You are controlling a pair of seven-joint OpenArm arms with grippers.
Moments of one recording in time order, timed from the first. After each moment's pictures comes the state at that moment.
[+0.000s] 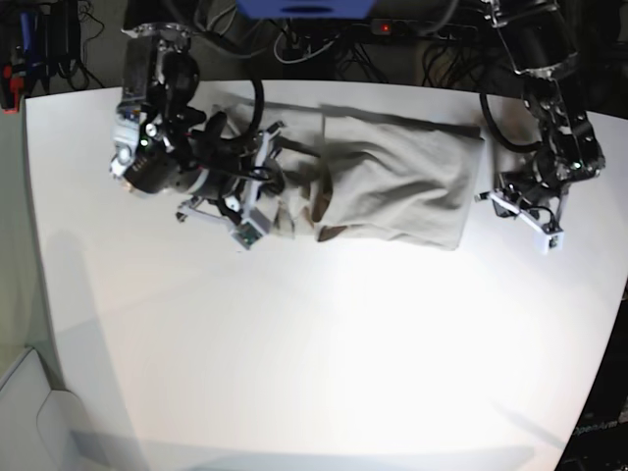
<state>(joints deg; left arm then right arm) 0.8 -11.2 -23.7 78.5 -20.7 -19.8 52.0 -5.3 -5.2 1.0 110.4 18.1 40.1 -78.4</state>
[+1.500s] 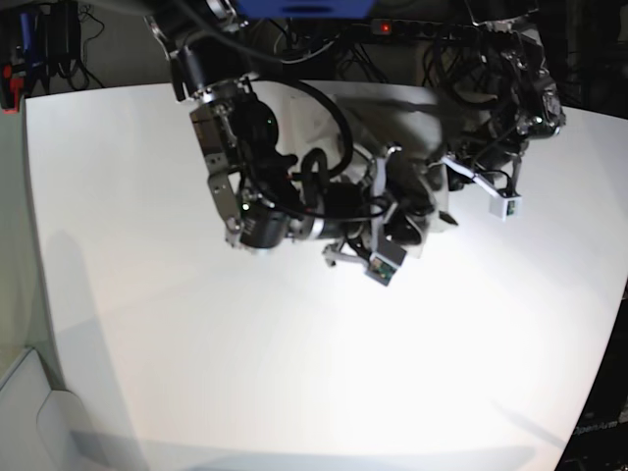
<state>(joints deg) 11.3 -2.9 -21.8 87.2 -25.6 -21.1 49.4 9.1 -8.4 -18.6 90.8 31.7 40.1 -64.3</state>
